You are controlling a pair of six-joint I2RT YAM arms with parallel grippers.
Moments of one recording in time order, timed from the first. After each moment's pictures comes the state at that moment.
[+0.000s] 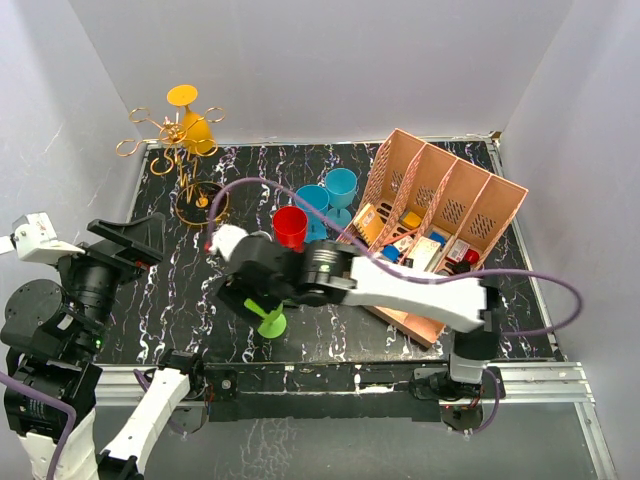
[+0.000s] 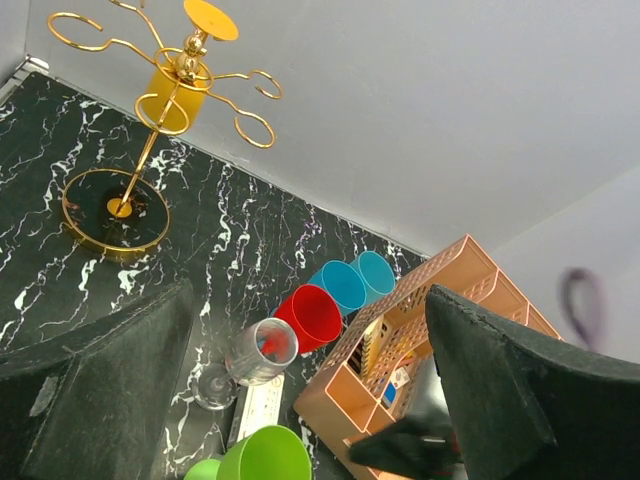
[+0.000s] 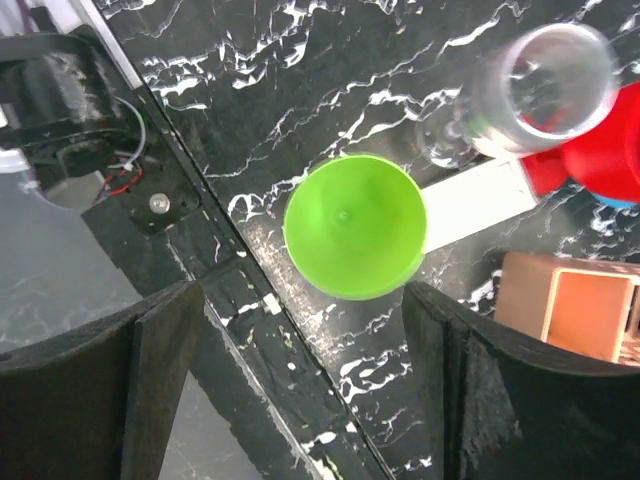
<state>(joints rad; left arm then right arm) -0.19 0.56 1.46 -0.90 -0.18 -0.60 1.36 1.87 2.05 -1.06 0.21 0.24</state>
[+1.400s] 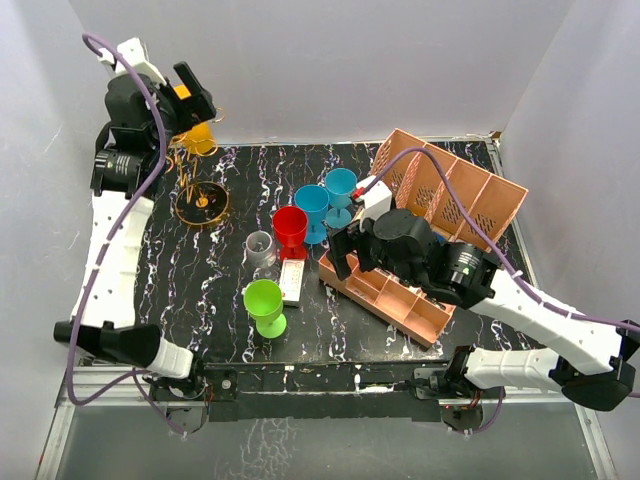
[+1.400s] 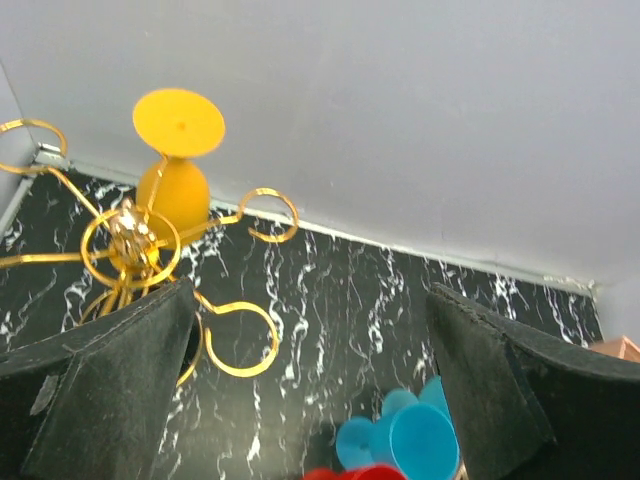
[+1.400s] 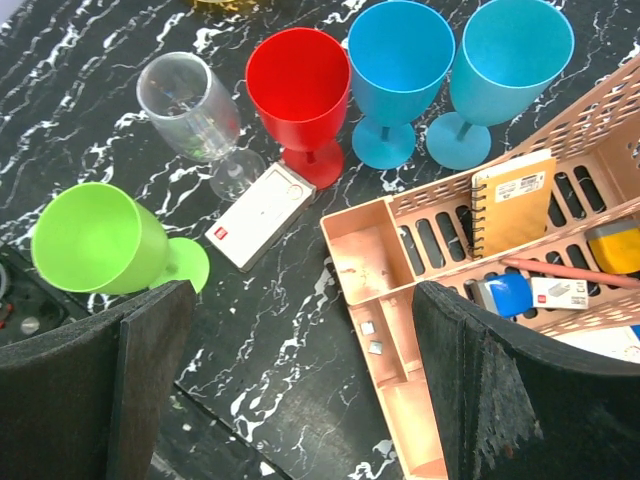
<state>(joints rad) -0.16 1.43 1.87 -0.62 -0.18 -0.37 1.04 1.08 1.27 -0.65 0.34 0.26</state>
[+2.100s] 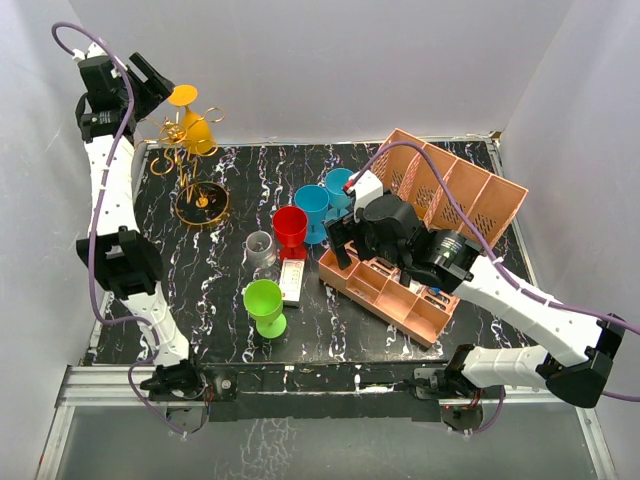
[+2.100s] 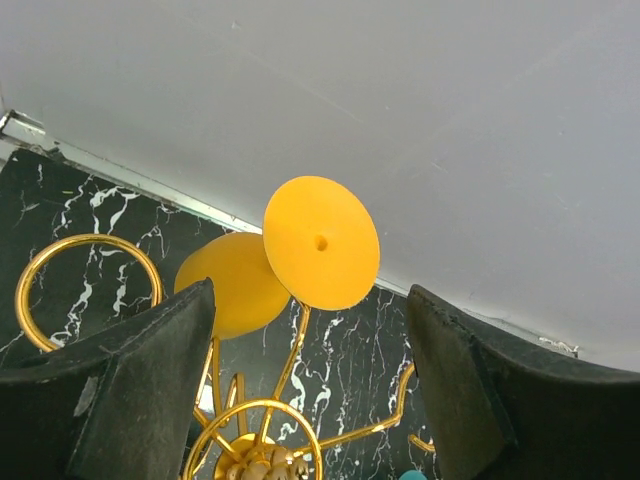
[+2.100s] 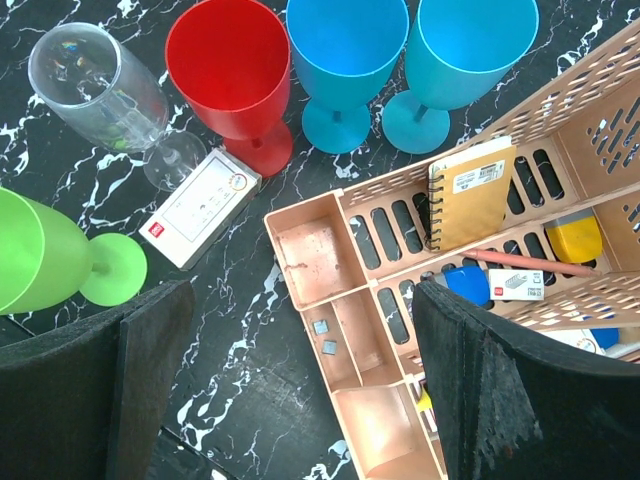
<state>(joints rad) 0.20 1.97 2.22 -0.54 0.19 -0.51 0.92 1.17 1.27 -0.65 0.30 0.17</state>
